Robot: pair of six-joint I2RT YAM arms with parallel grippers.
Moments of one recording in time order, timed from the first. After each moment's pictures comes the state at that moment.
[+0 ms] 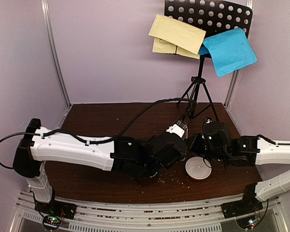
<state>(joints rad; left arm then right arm) -1.44 1.88 1.58 -0.39 -0.83 -0.24 1.04 1.09 0.75 -0.24 0.47 1.13</state>
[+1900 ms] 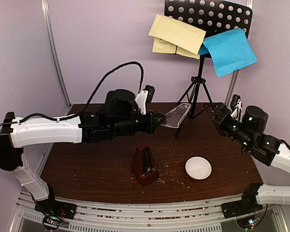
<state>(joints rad) -1.10 1.61 1.32 0.01 -0.09 -0.51 0.66 0.79 0.65 0.05 0.17 0.95</state>
